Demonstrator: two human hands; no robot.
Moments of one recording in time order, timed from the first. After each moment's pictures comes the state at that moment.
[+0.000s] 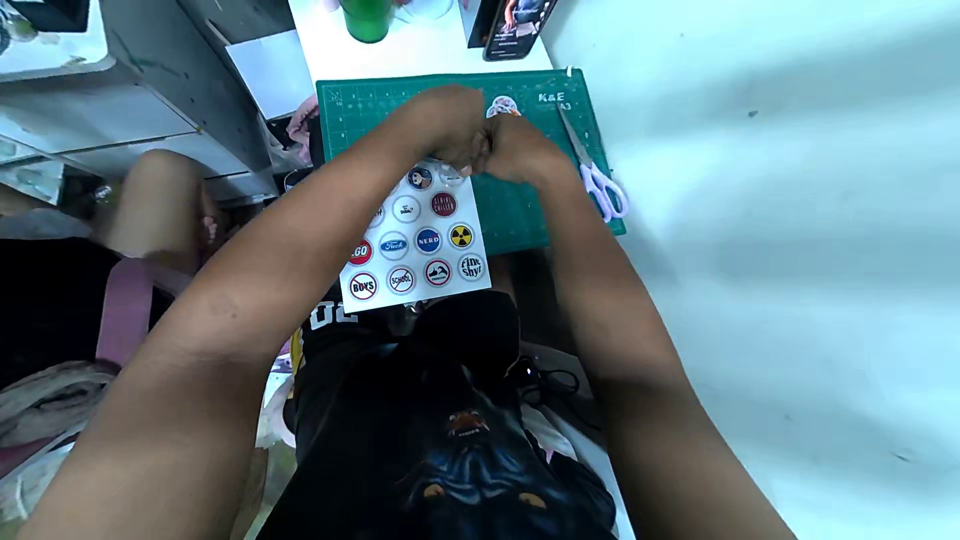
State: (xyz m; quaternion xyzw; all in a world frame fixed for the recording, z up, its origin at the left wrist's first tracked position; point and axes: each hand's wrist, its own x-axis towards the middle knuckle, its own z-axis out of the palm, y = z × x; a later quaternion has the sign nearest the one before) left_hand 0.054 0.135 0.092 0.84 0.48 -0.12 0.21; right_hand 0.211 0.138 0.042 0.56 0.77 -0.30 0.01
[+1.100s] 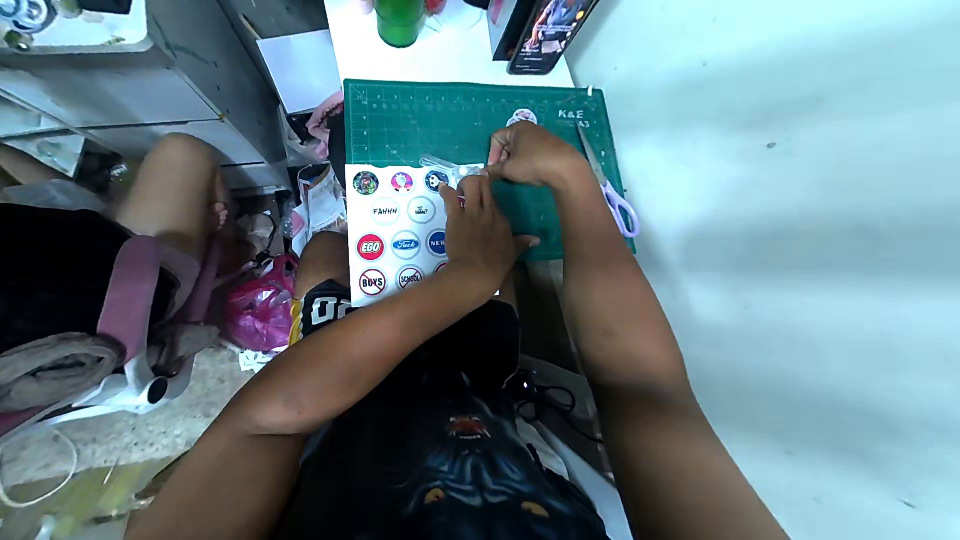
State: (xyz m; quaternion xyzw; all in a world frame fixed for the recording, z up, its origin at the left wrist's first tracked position) left_hand 0.122 0.000 0.022 0.73 0.68 0.00 0.05; right_hand 0.211 0.151 0.042 0.53 0.79 -0.30 0.06
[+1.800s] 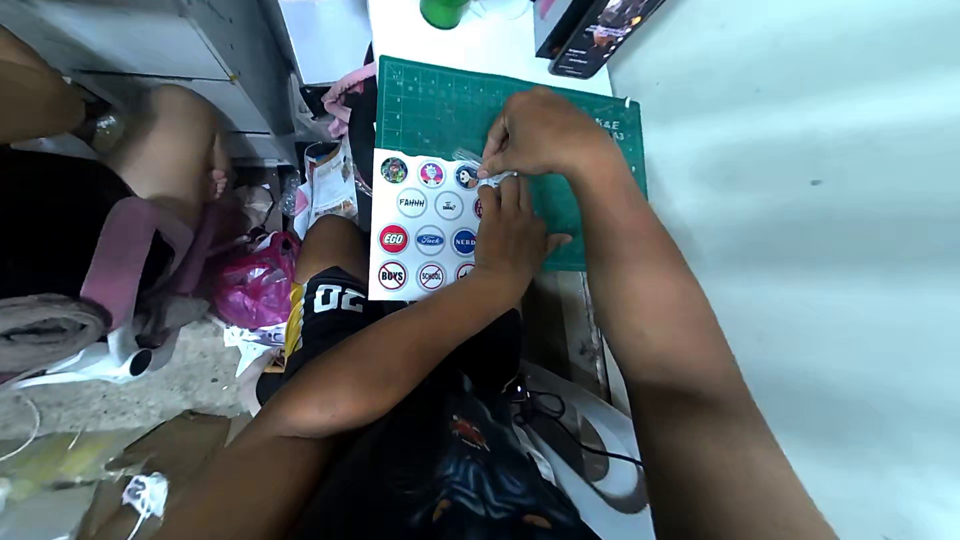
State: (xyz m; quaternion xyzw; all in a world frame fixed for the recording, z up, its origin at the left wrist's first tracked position) left_hand 0.120 0.001 0.006 0.74 0.66 0.13 0.05; right_hand 0.138 0.140 0.085 0.43 0.87 -0.16 0.15
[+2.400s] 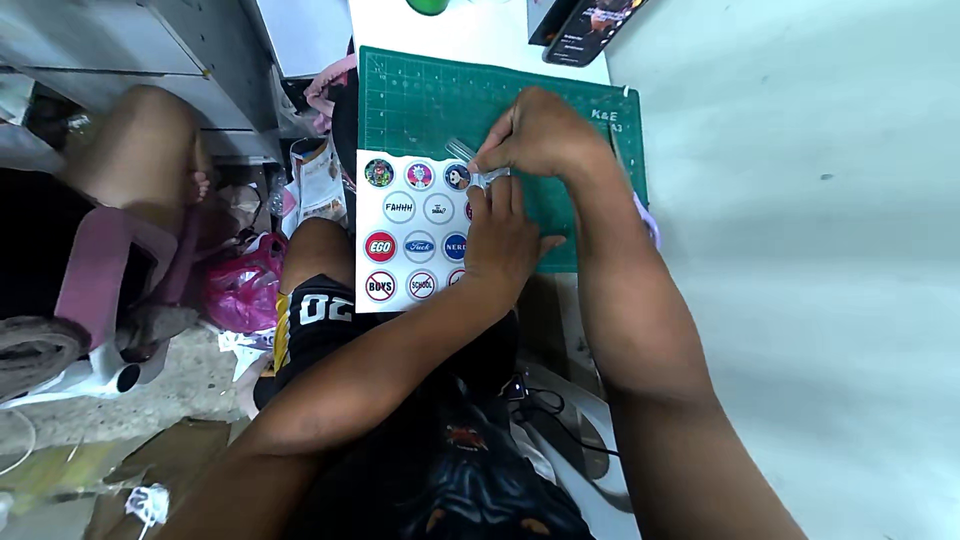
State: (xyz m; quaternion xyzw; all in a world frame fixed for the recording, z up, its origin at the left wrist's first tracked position) left_hand 0.117 0.001 0.003 0.74 0.66 0.12 0.01; right_hand 0.156 0.144 0.071 0.53 0.80 -0.28 0.07
